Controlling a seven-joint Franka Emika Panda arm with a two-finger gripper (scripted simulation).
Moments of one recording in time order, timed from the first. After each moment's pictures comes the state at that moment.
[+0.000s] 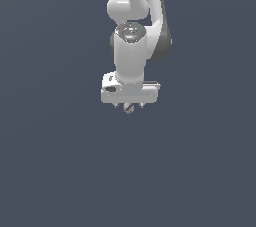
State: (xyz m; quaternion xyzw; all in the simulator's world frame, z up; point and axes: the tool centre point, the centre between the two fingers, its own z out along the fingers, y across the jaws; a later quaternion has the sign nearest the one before) arm 0.003 0.004 0.186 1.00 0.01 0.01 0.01
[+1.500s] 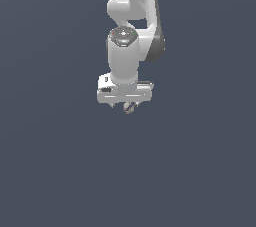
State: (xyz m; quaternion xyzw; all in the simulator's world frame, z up) arm -0.012 -0.014 0.172 1.00 0.03 0.00 0.00
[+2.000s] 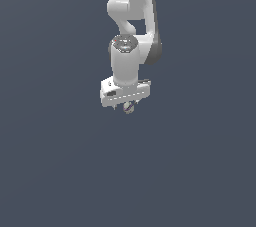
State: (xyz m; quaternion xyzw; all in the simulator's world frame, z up) arm -0.035 -0.010 0.142 0.99 0.14 0.00 0.01
